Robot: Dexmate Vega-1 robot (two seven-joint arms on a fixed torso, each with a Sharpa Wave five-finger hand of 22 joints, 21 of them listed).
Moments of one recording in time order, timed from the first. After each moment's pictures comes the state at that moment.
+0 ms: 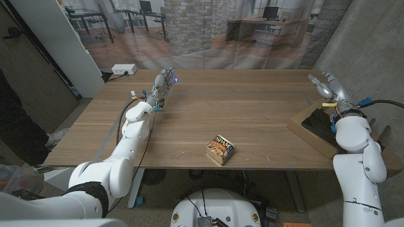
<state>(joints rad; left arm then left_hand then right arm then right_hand) 0.58 0.11 -0.13 -0.84 -0.17 -0.33 -0.51 0.05 0.08 0.44 0.16 0.28 -0.16 0.01 0.18 0.16 -0.14 -0.06 0.20 0.18 -0.17 -0.02 0.18 0.17 -0.17 0.00 0.47 0.18 -1.30 0.02 0.37 -2.19 -0.80 -0.10 0.23 0.23 0.03 0.30 -0.04 0.25 0.04 0.09 0.19 0.18 0.05 0.08 0.19 0.18 -0.06 0.04 0.18 0.17 0.19 -0.01 0.19 0.17</state>
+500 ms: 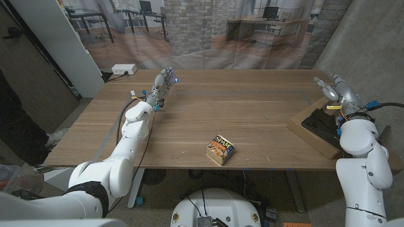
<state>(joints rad) 0.58 0.11 -0.14 -0.84 -0.17 -0.33 -0.52 0.05 0.08 0.44 0.16 0.28 -0.16 0.01 0.18 0.16 -0.14 -0.06 0.20 0.18 -0.17 -0.02 0.18 0.17 -0.17 0.00 0.47 0.18 -1.33 0.05 0.38 -2.24 -0.86 -0.13 0.23 0.23 0.03 0.30 -0.04 0.25 0.04 0.09 0.19 0.18 0.05 0.08 0.19 0.18 -0.06 0.04 0.18 0.17 0.20 -0.01 0.19 0.17</state>
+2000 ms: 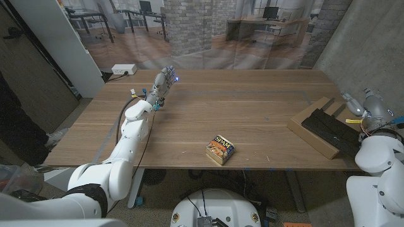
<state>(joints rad) 0.59 0.11 -0.12 -0.89 -0.17 -0.31 -0.52 0.05 0.08 0.44 0.16 0.28 -0.16 0.01 0.18 0.16 -0.14 -0.06 0.20 0.18 -0.17 -0.02 0.18 0.17 -0.17 0.00 0.45 0.18 -1.44 0.18 0.45 -2.38 -1.04 -0.21 0.22 0.25 0.04 0.30 -0.07 0.25 0.04 0.09 0.19 0.18 0.05 0.07 0.19 0.18 -0.04 0.04 0.18 0.17 0.20 -0.01 0.19 0.17</state>
